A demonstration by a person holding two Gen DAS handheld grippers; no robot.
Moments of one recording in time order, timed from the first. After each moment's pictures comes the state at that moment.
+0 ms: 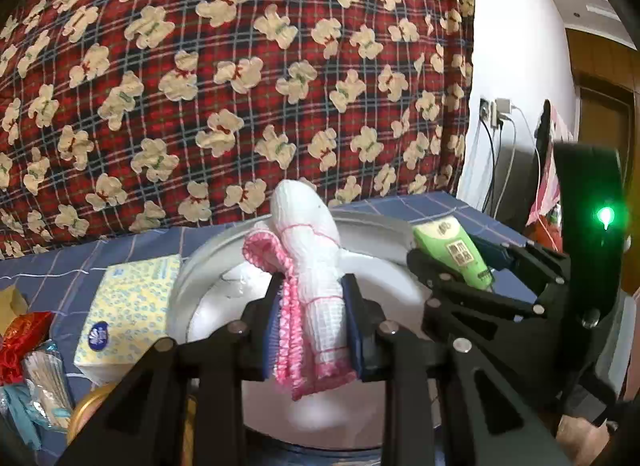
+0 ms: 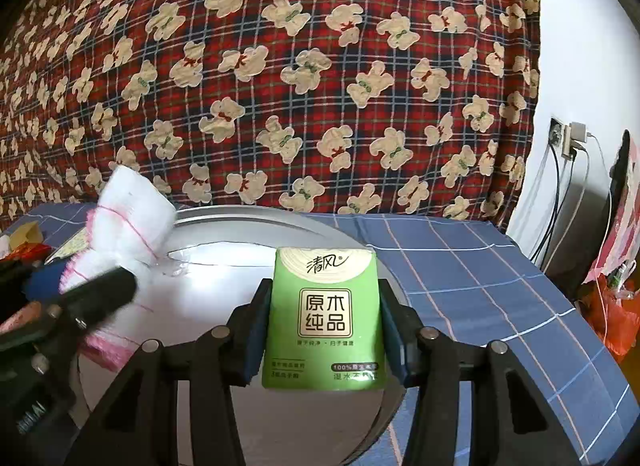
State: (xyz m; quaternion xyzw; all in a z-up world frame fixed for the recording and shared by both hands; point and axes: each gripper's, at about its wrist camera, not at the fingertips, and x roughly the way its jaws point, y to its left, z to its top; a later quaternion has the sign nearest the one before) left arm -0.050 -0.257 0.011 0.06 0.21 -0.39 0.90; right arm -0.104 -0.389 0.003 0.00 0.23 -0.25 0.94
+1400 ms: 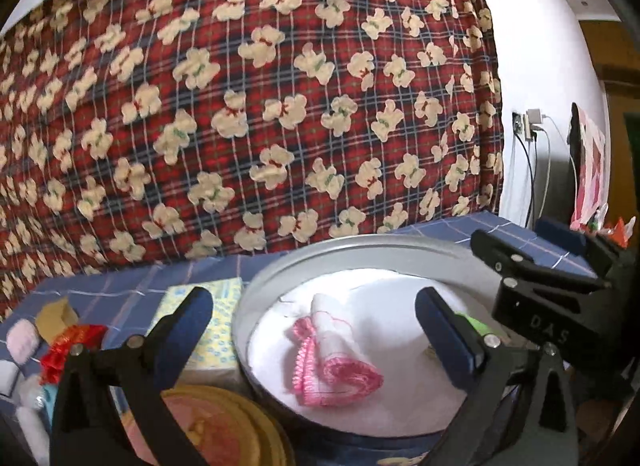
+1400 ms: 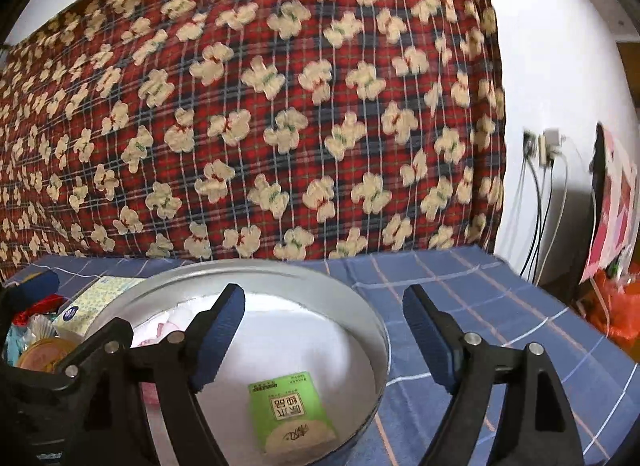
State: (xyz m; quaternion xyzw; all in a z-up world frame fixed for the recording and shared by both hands) left arm -0.059 -0.239 0.010 0.07 0.14 -0.31 0.94; right arm -0.138 -0.378 0.023 0.01 0.12 -0.27 0.96
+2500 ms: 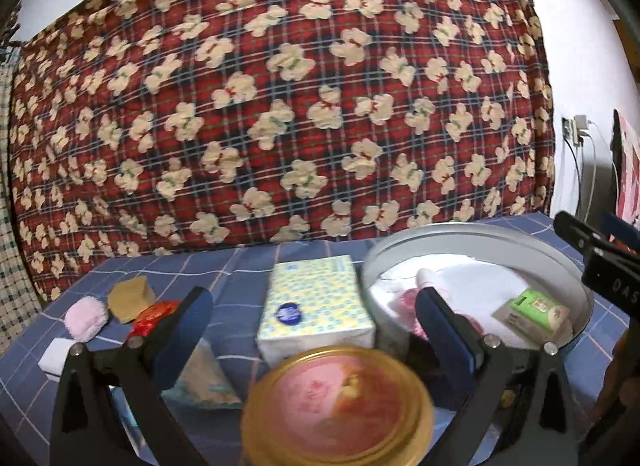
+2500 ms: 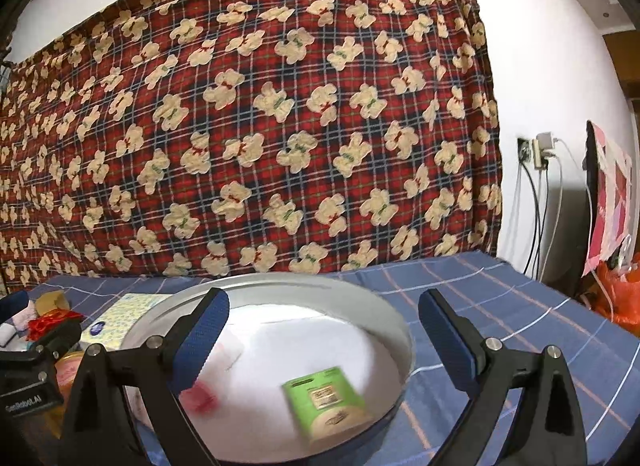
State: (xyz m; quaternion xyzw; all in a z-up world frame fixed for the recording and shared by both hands) left arm -0.053 -0.159 0.007 0.07 0.14 -0.22 0.96; right arm -0.150 -0.348 0.021 0.04 0.10 -0.26 0.96
